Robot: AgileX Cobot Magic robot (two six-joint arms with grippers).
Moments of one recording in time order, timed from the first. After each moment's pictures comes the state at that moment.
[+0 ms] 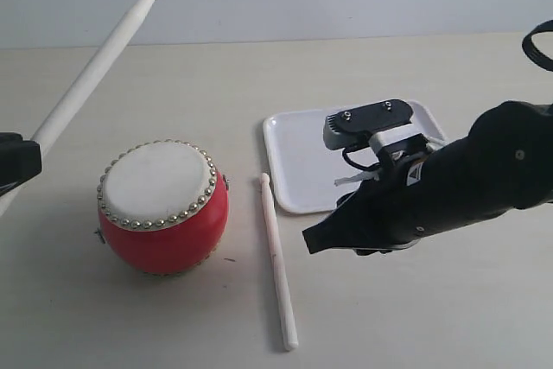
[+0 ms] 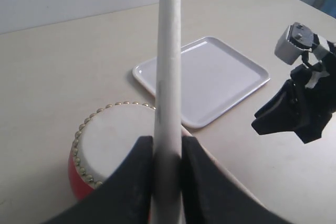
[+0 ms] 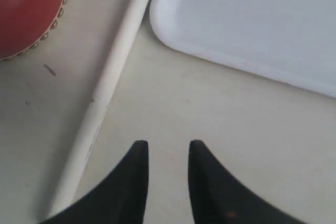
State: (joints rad) left arm -0.74 0.61 -0.42 0.17 0.32 -0.32; right arm 0.52 1.58 -0.65 0.40 0.24 -0.15
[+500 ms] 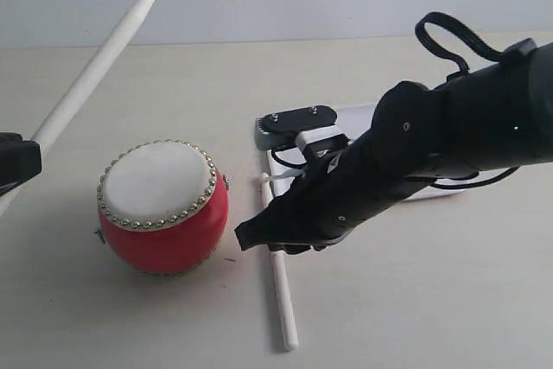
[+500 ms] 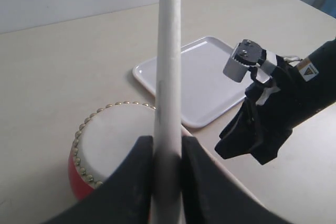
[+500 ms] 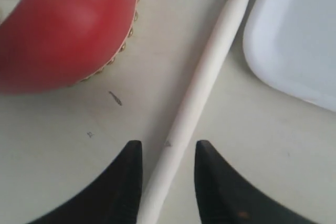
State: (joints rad) left arm -0.74 0.61 -0.42 0.17 0.32 -0.32; right arm 0.60 1.78 -0.85 0.59 0.32 -0.26
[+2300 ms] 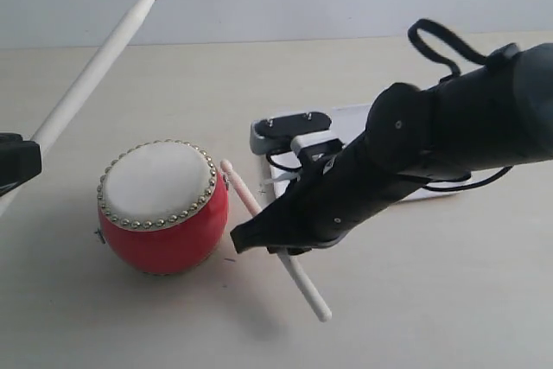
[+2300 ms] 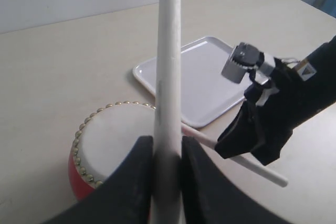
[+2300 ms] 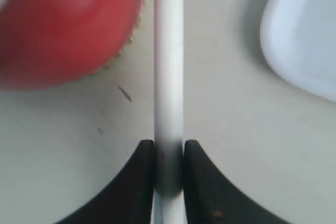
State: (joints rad) left arm -0.74 0.61 -0.42 0.17 0.32 -0.32; right arm 0.60 1.78 -0.86 0.65 0.34 -0.32
